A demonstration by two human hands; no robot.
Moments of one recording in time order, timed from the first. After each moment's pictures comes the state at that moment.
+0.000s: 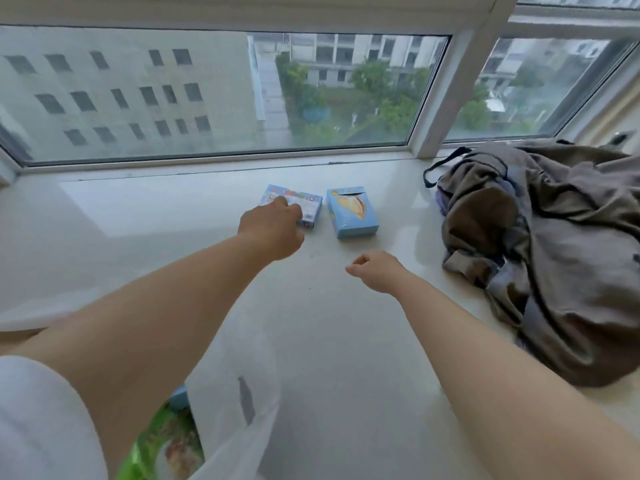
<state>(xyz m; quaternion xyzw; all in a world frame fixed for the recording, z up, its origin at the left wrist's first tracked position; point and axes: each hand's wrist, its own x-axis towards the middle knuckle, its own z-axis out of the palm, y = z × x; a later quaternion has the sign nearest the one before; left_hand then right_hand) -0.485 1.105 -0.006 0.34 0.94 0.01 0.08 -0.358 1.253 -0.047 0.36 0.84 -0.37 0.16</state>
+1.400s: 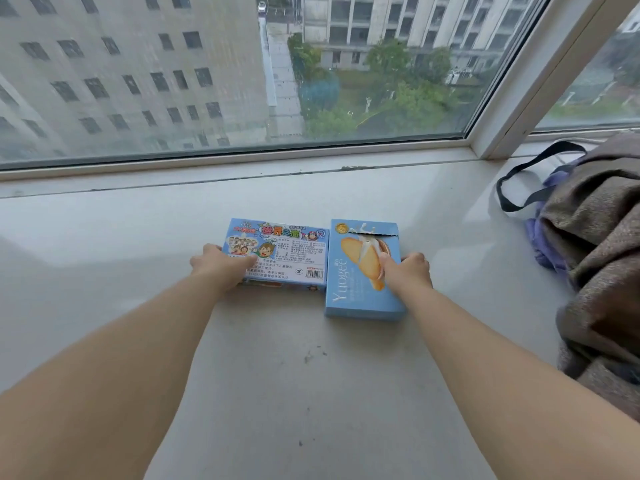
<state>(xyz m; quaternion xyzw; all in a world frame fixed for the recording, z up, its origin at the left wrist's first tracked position) -0.731 1.204 -0.254 -0.10 0.91 0.32 0.25 -0.581 1.432 -0.252 0.54 0.74 -0.41 -0.01</state>
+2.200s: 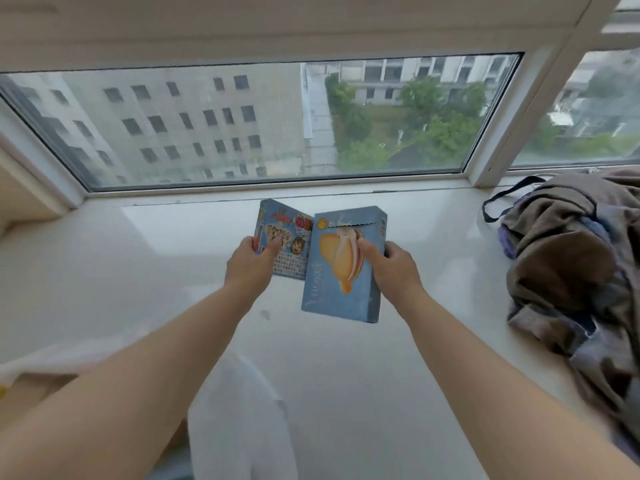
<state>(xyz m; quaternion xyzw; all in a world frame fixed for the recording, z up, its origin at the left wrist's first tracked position) -0.548 1.067 -0.045 -0.01 0.85 0.52 0.12 -0.448 1.249 -0.043 0.31 0.75 -0.58 -0.09</state>
